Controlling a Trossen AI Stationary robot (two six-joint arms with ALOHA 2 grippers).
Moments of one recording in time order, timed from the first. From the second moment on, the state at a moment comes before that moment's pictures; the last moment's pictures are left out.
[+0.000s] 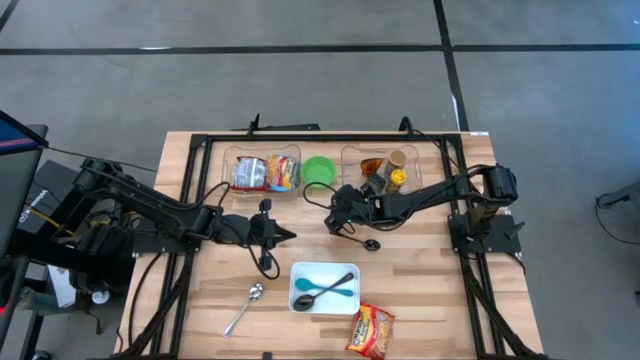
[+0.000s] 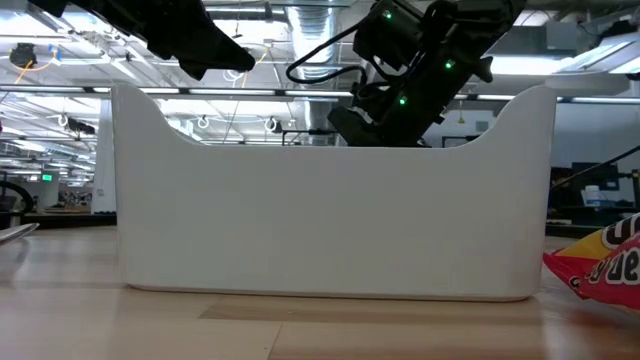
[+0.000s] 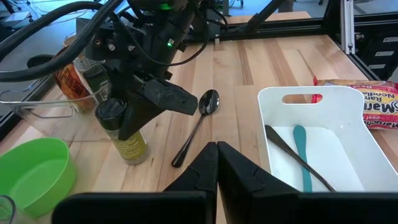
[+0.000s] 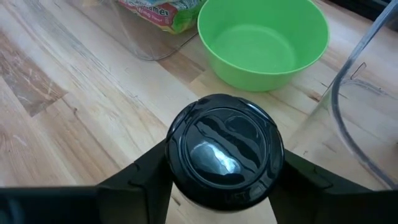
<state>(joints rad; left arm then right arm) -0.32 1.17 0.61 0.15 -0.40 -0.06 0.03 1.79 1.01 -0.13 0.55 0.65</state>
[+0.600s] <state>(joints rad) -0.32 1.17 0.61 0.15 -0.40 -0.06 0.03 1.79 1.01 -0.13 0.55 0.65</state>
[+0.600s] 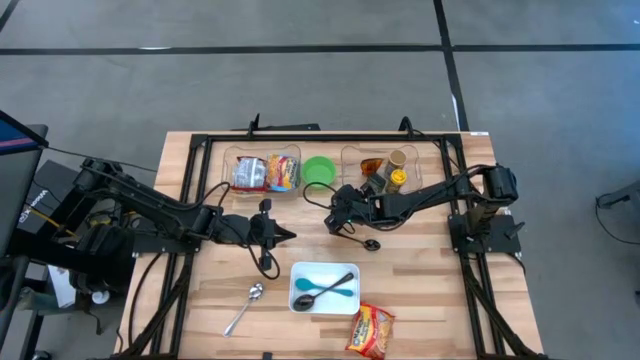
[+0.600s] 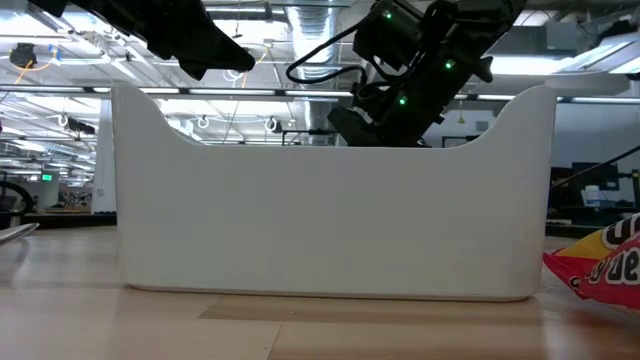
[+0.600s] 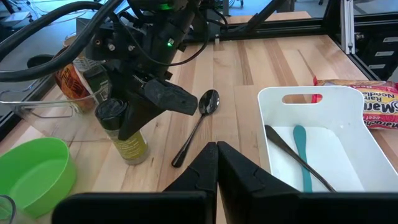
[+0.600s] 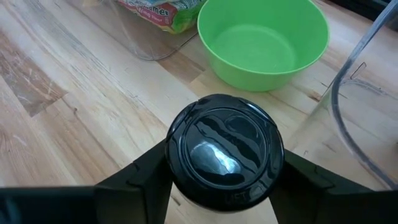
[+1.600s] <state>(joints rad) -0.32 1.17 0.61 0.15 -0.40 -0.06 0.15 1.73 1.39 -0.47 0.61 0.43</state>
